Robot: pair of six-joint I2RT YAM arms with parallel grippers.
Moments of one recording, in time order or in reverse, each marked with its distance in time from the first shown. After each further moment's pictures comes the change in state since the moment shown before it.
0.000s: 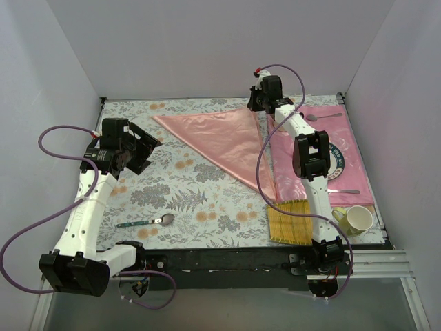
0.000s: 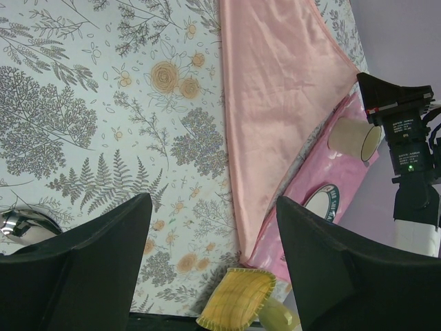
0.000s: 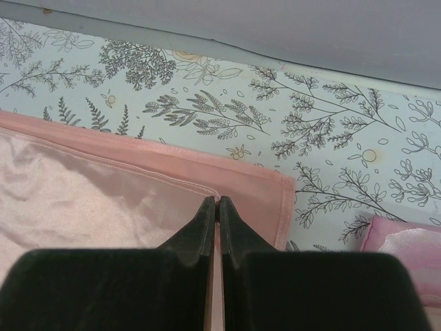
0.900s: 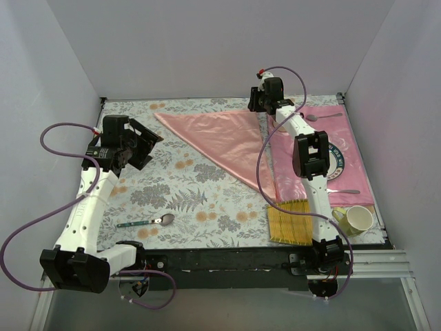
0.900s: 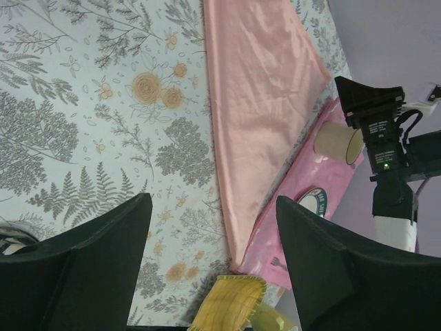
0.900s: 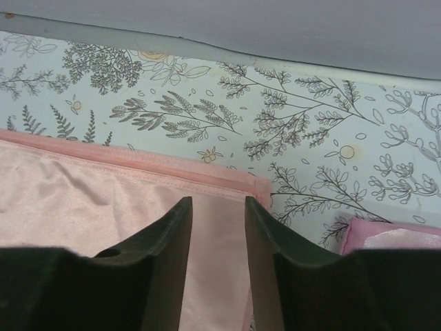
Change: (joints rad) left arm 0.000 0.023 0.000 0.040 0.007 -0.002; right arm -0.018 0.039 0.022 0.015 0.025 0.013
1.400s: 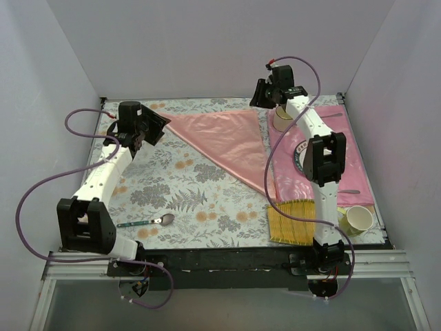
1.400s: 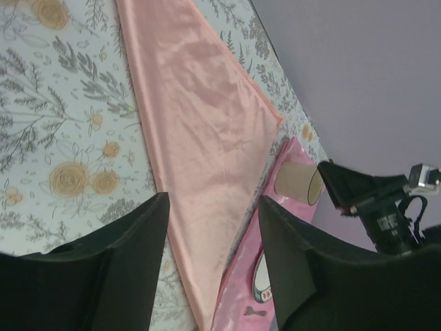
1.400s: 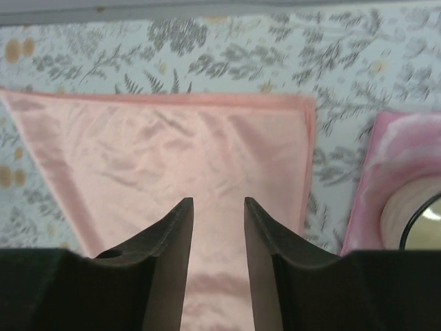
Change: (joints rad) left arm 0.000 0.252 -0.018 0.439 0.025 -0.056; right arm 0.000 -0.228 -0.076 -0.225 -0.039 0.170
